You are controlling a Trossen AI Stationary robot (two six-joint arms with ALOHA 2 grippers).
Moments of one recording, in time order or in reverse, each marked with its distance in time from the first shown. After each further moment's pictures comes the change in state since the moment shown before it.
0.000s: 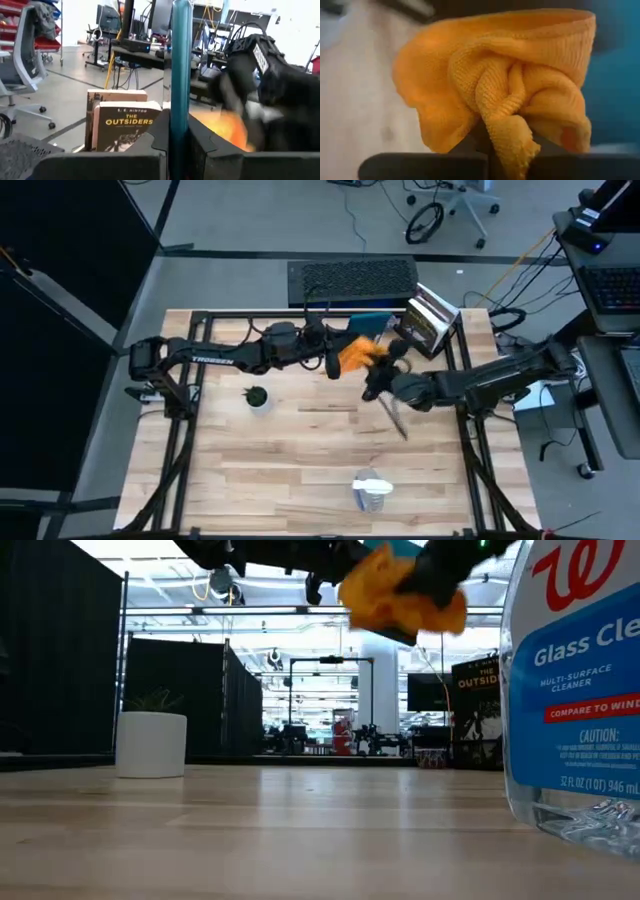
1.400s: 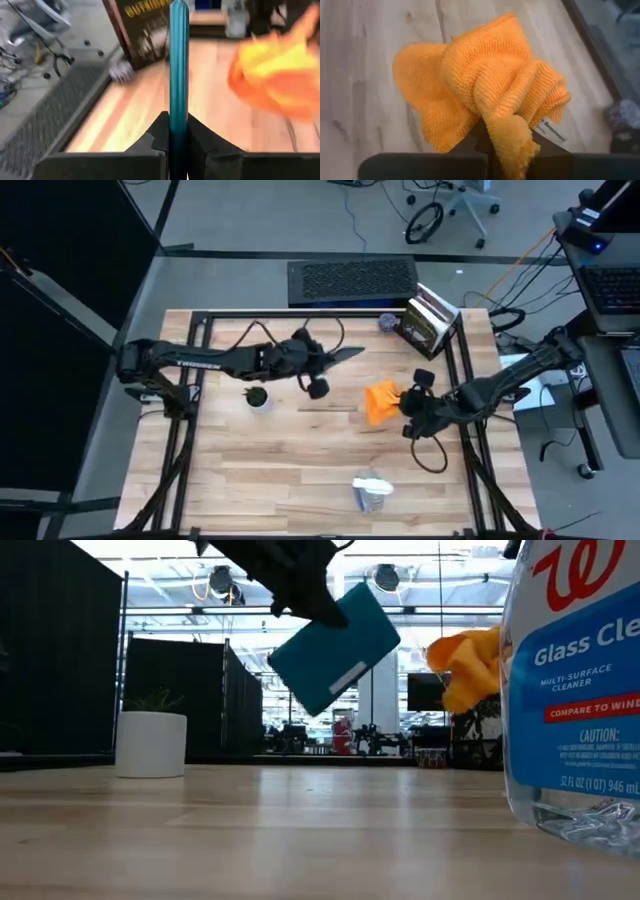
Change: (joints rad) left arm -0.094 -0.105 -0.001 -0.712 -0.207 0.214; right arm 0.309 -0.151 -0.087 -0.878 -0.359 1.034
